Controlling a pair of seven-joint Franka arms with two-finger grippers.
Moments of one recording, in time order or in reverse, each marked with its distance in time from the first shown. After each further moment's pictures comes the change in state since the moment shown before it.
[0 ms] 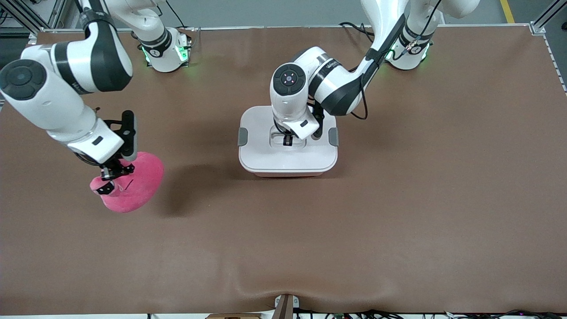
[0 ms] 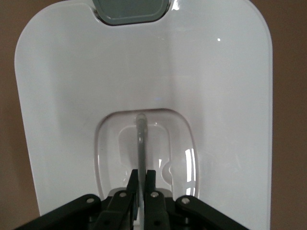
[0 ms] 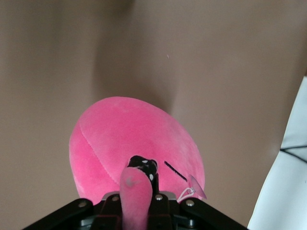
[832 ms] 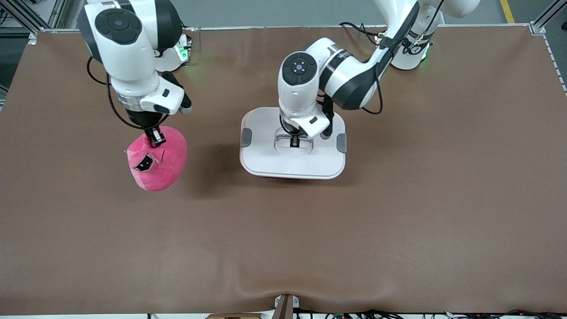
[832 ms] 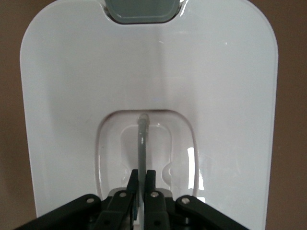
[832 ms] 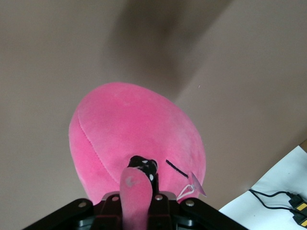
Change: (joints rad) left arm 0.043 -0.060 0.013 0.003 0.046 -0.022 0.027; right arm 0.237 -0.140 0.006 -0.118 -0.228 -0.071 -0.076
